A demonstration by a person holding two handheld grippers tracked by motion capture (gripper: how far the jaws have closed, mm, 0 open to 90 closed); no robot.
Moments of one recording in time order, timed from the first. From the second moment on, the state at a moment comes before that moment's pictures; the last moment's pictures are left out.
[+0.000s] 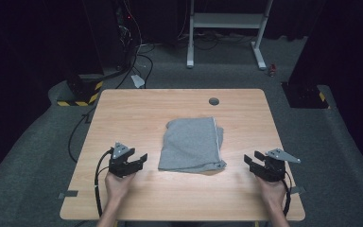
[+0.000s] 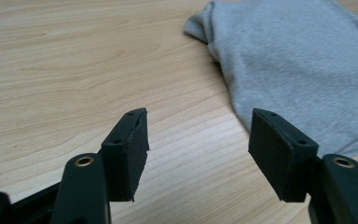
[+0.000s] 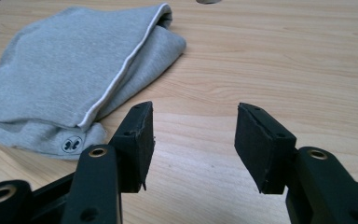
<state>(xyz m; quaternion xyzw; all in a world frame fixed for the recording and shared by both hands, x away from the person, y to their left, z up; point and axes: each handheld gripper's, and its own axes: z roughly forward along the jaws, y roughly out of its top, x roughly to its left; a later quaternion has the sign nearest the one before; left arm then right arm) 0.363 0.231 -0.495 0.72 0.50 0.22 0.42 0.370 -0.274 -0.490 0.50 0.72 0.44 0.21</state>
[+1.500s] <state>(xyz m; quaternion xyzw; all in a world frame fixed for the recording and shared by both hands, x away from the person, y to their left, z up) 0.365 0.253 -0.527 0.73 0.54 0.25 0.34 0.373 -0.302 -0.521 0.53 0.74 0.34 0.24</state>
